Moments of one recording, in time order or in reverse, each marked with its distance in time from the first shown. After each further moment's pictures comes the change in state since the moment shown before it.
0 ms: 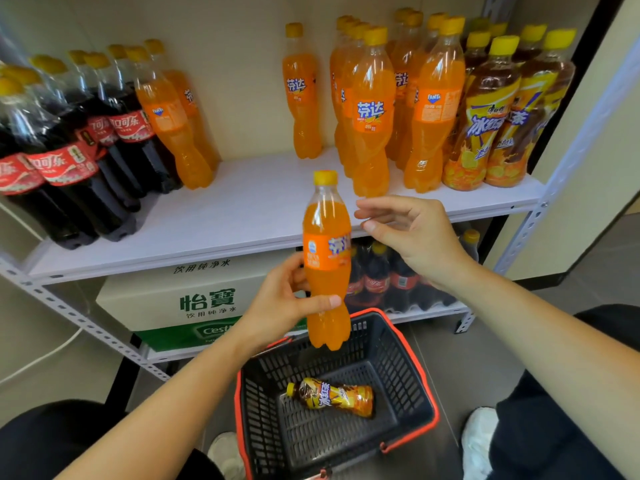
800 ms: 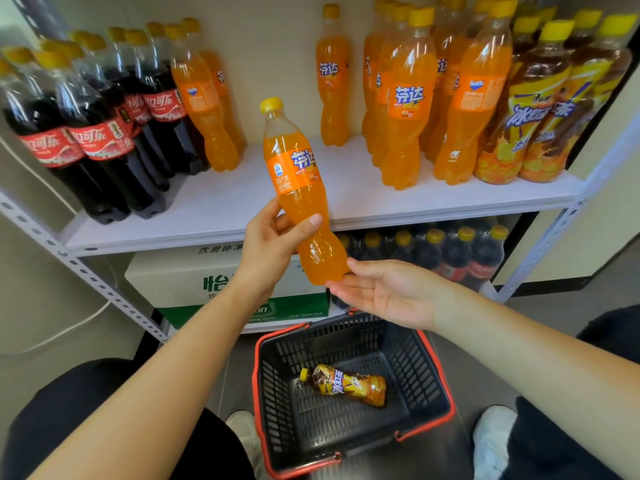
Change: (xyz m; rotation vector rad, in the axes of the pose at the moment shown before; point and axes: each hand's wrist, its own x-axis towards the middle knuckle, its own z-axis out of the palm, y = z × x) left_hand 0.005 0.038 -0.037 -0.201 0.310 0.116; right_hand -0.030 0.009 0.071 0.855 -0.301 0.966
